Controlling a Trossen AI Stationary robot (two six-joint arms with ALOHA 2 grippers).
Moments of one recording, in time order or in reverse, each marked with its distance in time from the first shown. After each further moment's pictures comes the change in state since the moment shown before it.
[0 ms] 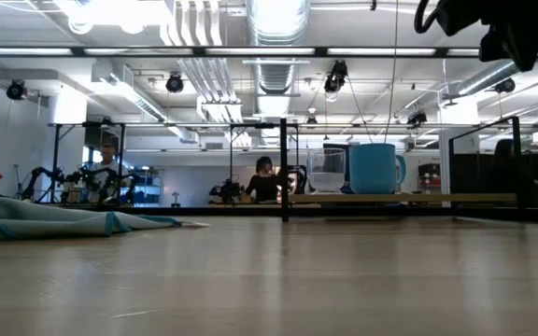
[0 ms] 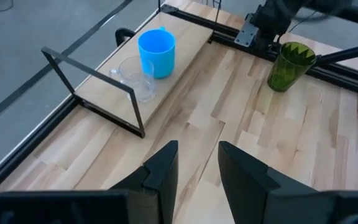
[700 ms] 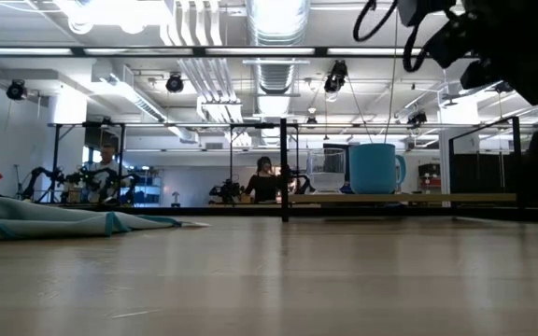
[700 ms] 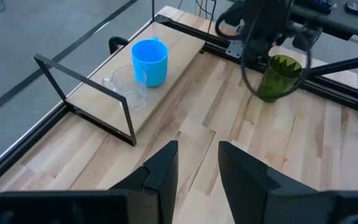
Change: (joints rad) left arm 0.000 -0.012 0.000 0.044 0.011 -0.004; right arm 0.012 0.158 -0.080 -0.005 0.002 -0.265
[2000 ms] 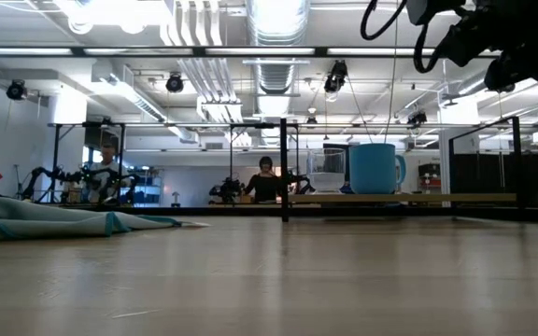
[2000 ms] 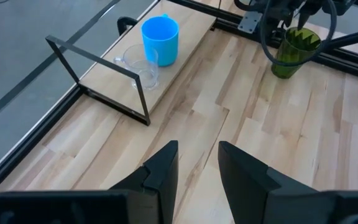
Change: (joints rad) left arm 0.000 -0.016 0.000 -0.114 0.005 0.002; right arm 0.014 -0.040 -0.038 0.001 -0.171 0.120
